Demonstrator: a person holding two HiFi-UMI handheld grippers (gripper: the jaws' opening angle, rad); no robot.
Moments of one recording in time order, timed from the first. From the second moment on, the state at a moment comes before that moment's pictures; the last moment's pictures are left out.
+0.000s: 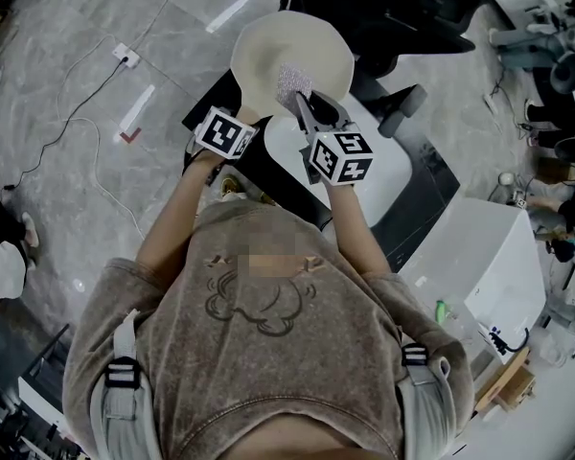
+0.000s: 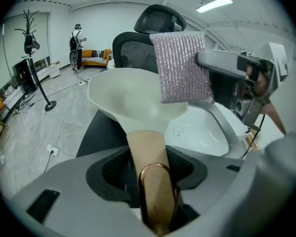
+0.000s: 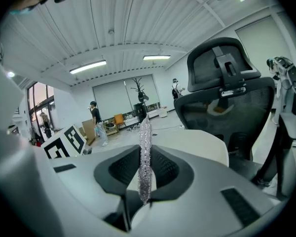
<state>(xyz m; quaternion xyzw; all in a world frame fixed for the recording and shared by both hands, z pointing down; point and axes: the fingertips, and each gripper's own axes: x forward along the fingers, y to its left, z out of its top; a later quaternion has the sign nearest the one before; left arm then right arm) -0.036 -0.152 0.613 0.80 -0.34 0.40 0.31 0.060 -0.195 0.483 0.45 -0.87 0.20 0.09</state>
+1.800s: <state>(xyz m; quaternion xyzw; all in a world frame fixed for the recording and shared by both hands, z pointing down) -0.035 -0.151 0.612 0.81 -0.31 0.37 0.32 -0.083 -0.242 0.575 0.19 -0.91 0.17 0.33</state>
